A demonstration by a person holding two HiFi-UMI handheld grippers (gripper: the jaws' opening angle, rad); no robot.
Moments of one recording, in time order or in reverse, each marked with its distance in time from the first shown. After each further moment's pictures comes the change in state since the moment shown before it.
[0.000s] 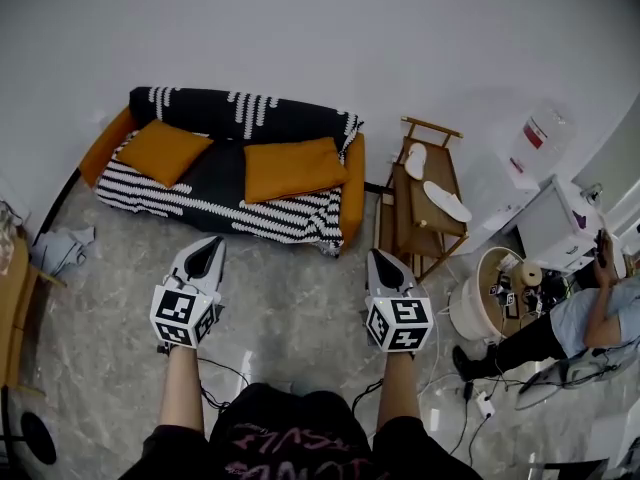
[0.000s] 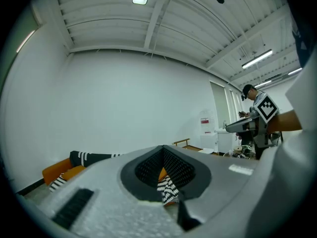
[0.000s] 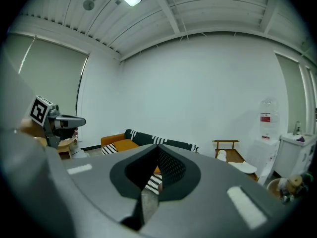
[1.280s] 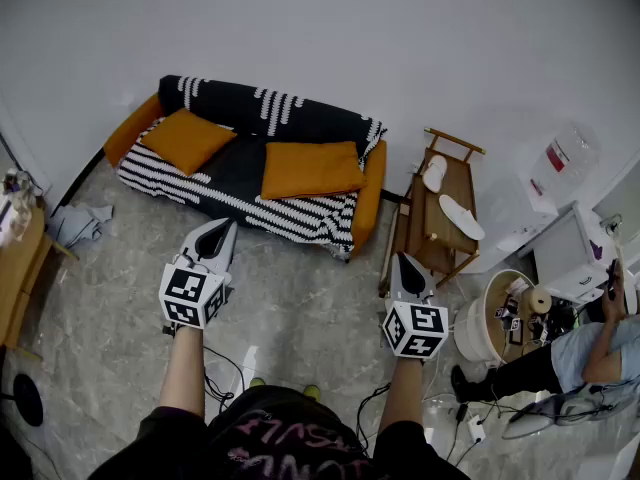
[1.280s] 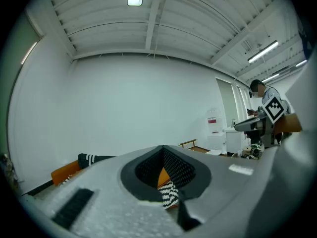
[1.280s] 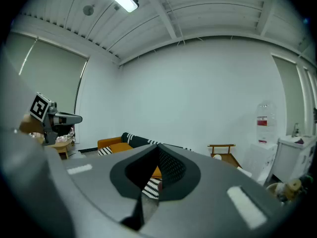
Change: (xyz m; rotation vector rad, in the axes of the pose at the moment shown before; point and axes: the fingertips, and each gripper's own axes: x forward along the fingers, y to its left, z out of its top) left arm 0.016 -0.021 0.023 0.011 0.006 0.108; right arm -0.015 -0.060 0.011 -0.013 -0.040 -0.008
